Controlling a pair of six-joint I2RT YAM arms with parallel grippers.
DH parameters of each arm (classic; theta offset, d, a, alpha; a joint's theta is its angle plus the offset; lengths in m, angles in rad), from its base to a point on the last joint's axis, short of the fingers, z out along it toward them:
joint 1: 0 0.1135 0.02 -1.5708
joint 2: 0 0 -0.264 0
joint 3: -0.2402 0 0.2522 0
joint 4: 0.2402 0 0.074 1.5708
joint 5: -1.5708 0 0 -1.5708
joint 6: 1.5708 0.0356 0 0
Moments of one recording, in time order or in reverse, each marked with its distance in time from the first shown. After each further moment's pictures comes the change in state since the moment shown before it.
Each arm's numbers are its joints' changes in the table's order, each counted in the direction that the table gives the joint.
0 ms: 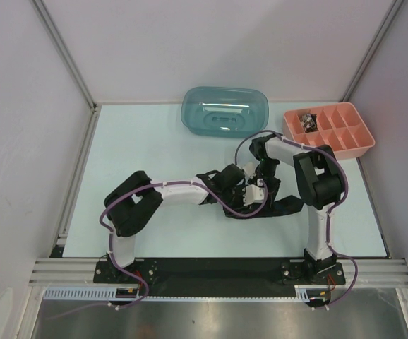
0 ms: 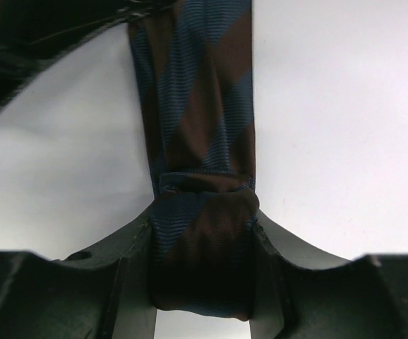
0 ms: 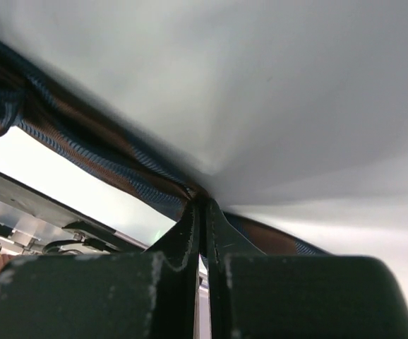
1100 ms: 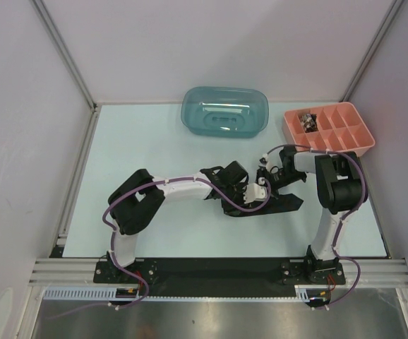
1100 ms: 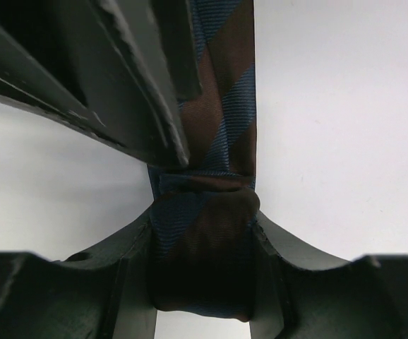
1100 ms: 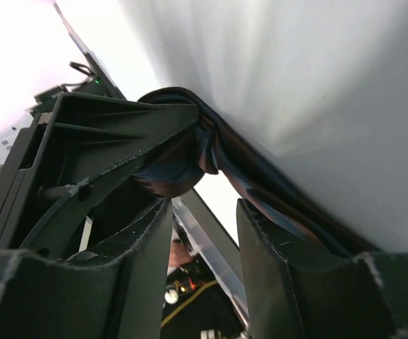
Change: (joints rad) left arm 0.005 0.040 -0.109 0.190 0.064 0.046; right arm -0.246 -0.114 0.320 -0.421 0.813 0.566
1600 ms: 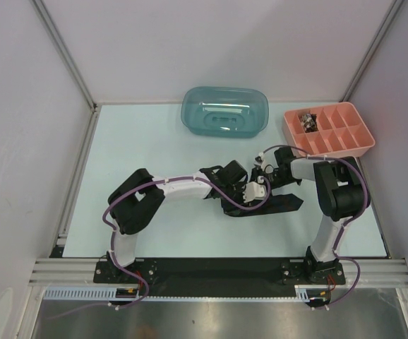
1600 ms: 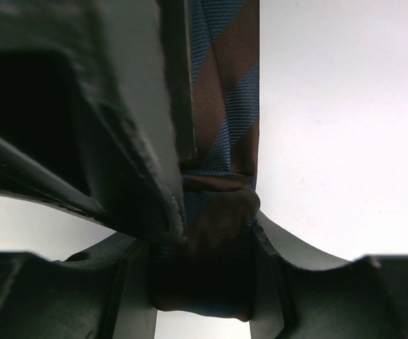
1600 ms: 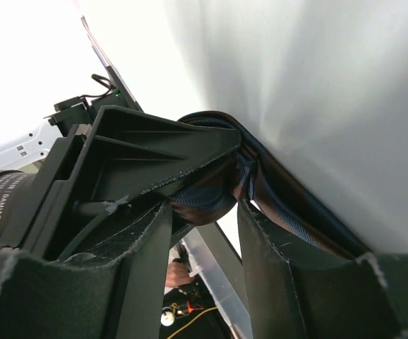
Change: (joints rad) left arm 0.007 0.001 0.001 -0.002 -0.008 -0.024; right arm 0.072 -0.090 0.124 -0.297 0.053 0.215
